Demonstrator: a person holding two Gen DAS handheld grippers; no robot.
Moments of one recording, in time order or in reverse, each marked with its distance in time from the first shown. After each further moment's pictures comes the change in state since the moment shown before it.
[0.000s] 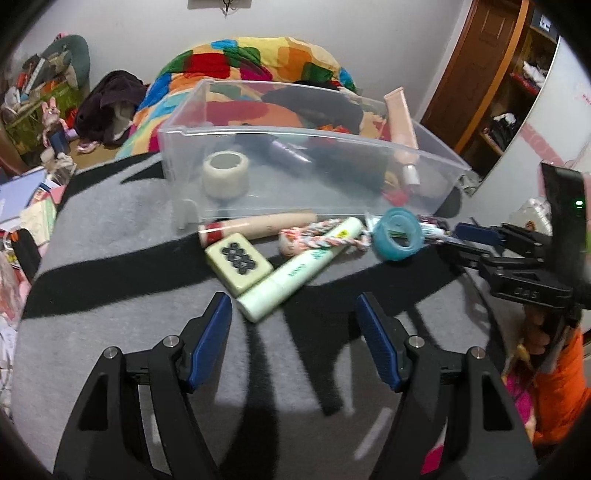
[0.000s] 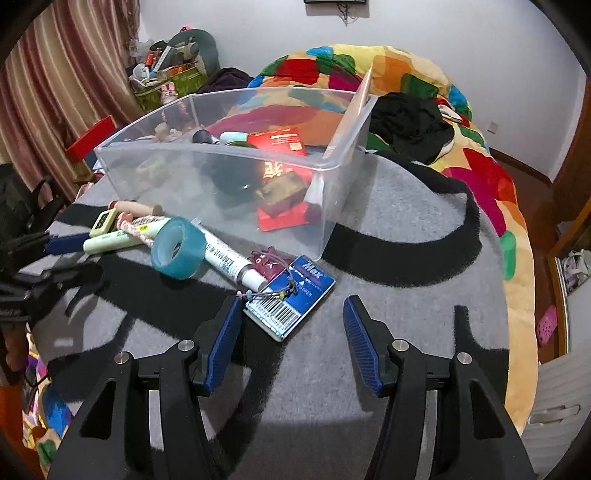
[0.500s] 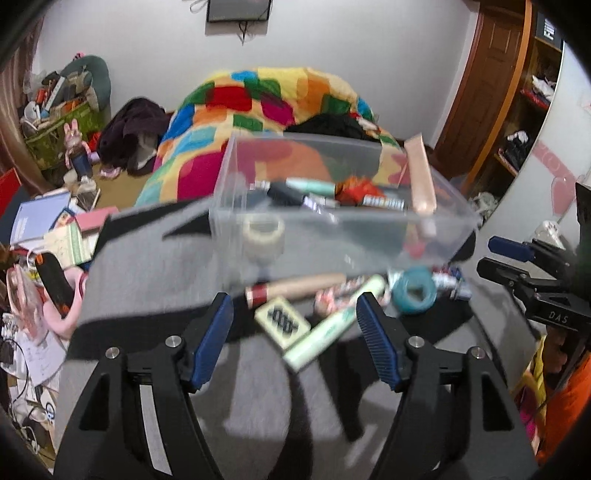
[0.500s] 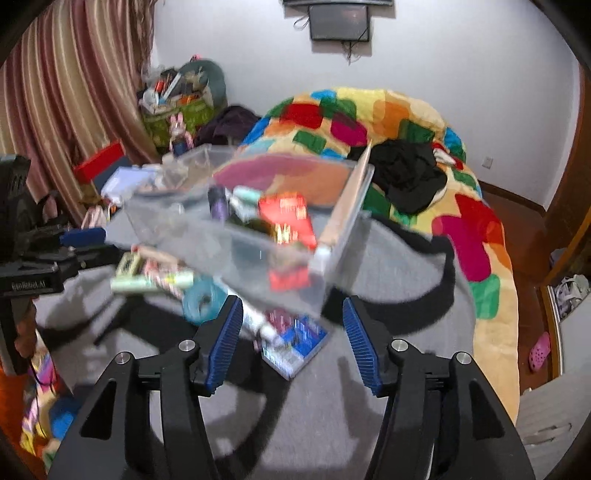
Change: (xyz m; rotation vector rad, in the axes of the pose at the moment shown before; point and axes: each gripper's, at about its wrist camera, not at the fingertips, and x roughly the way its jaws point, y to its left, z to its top) left arm -0.024 0.014 0.027 0.001 -0.089 0.096; right arm -0.039 0.012 0.021 -0.049 -0.126 -0.012
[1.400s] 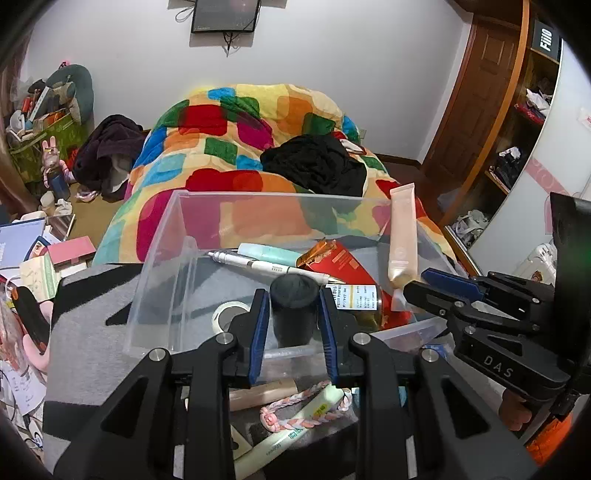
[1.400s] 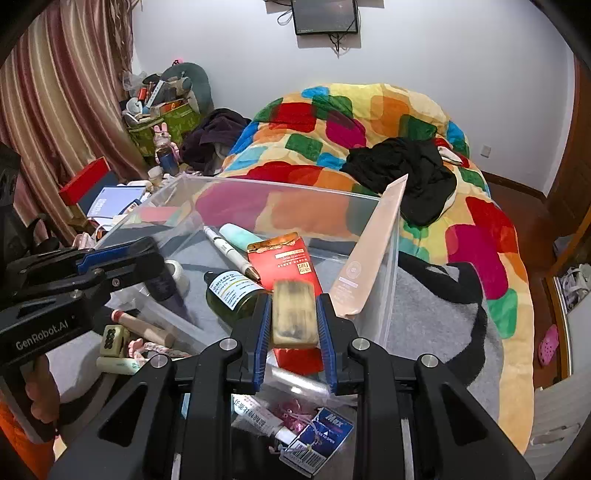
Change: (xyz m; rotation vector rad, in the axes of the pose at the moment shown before) left arm 0.035 -0.036 0.074 -0.003 -0.069 -0.055; right arm 0.044 0.004 0.060 0.084 -0.002 -0.008
